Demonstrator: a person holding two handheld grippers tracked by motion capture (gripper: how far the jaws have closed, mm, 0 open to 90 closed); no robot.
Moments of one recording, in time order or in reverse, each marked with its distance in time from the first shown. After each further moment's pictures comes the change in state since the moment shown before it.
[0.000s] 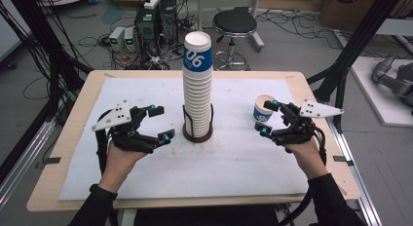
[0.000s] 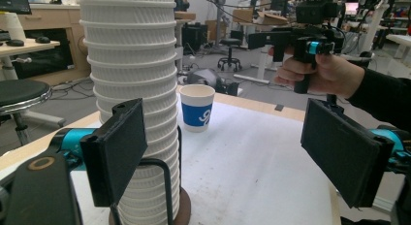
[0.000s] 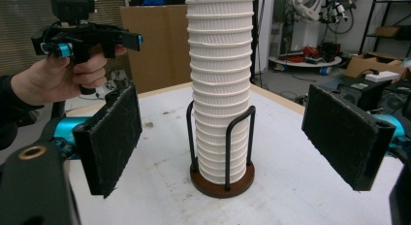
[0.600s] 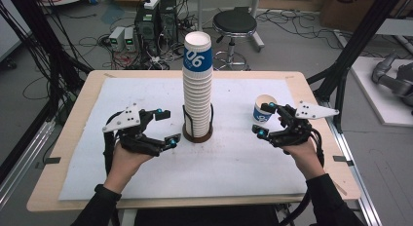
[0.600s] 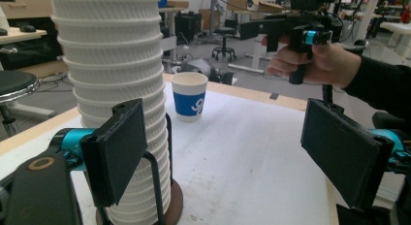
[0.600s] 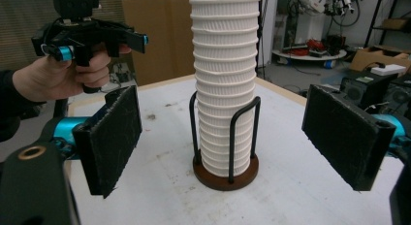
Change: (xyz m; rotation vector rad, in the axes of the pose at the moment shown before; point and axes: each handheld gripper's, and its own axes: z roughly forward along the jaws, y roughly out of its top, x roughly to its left) left arm -0.003 -0.007 0.011 0.041 -0.020 0.003; right arm 0.001 -0.005 0.005 0.023 0.016 0.003
